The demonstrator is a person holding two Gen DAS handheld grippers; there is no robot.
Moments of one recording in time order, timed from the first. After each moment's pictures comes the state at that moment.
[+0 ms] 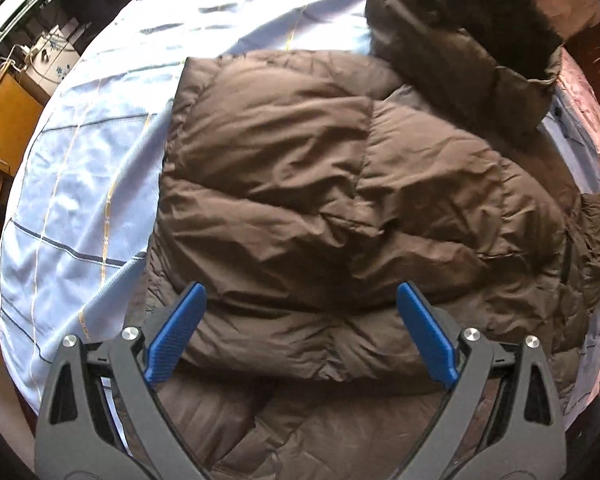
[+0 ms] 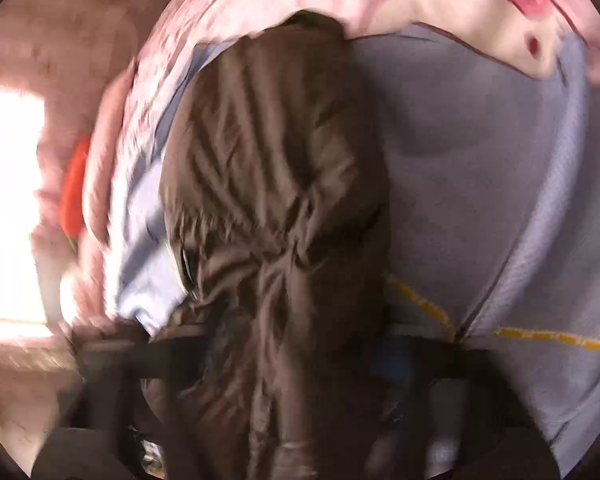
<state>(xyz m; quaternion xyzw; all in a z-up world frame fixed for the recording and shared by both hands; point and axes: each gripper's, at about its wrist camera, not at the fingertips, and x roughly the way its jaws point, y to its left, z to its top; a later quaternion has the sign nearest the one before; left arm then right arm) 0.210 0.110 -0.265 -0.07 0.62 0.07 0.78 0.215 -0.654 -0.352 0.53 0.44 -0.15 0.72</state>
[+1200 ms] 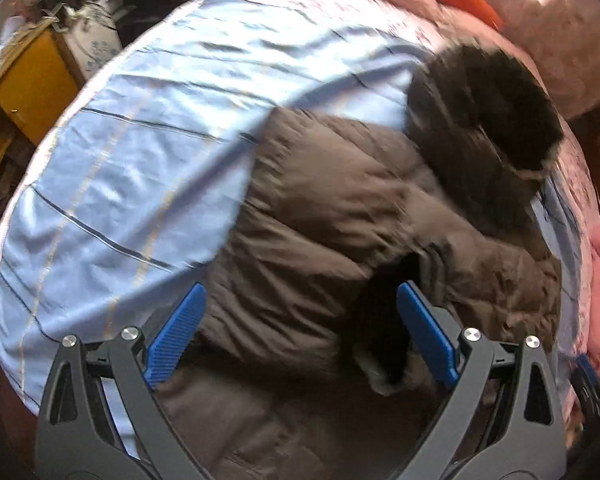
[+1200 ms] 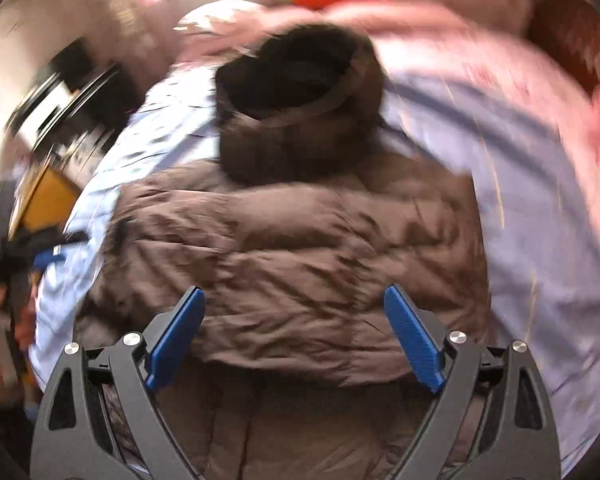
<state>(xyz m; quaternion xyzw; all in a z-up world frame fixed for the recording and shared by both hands) 0.188 0.155 -0.215 -0.17 0.56 0.09 0.80 0.159 -0.261 -0.227 0.10 0.54 0.11 0.83</state>
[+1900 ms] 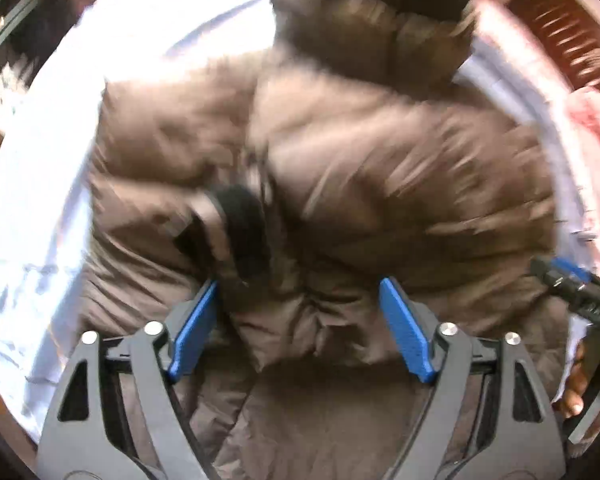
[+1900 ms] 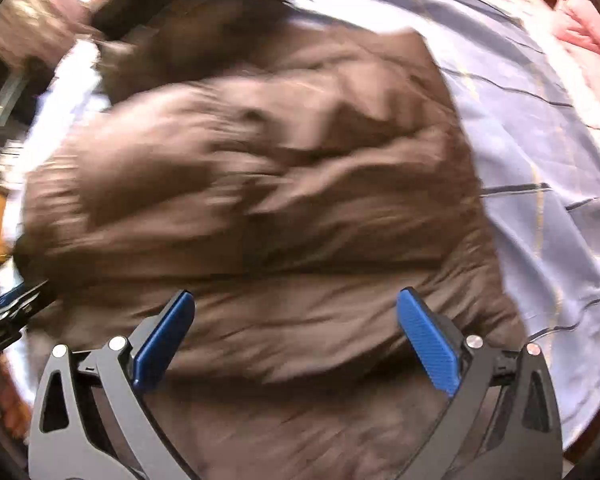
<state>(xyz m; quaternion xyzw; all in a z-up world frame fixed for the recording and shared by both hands) 0.180 0.056 -0.239 -0.04 0.58 -0.04 0.81 0.169 -0.261 -0.265 0.09 0.58 0.06 0.81</state>
